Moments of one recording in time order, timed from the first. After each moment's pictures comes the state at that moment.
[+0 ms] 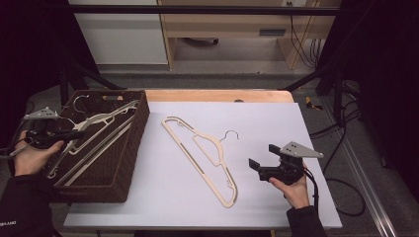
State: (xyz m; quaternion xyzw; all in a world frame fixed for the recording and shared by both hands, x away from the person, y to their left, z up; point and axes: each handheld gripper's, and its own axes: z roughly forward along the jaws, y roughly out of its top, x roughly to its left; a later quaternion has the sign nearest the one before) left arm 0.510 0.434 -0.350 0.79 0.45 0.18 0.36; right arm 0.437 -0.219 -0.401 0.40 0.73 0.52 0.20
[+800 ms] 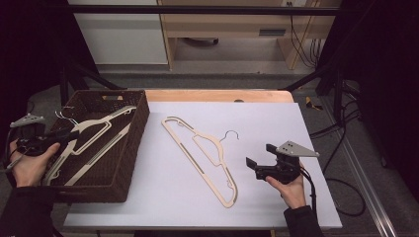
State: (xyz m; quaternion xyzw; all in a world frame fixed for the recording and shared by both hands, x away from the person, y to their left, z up) left arm 0.478 0.437 -0.343 0.70 0.53 0.25 0.41; right arm 0.439 -0.210 -0.401 0.41 0.72 0.52 0.20
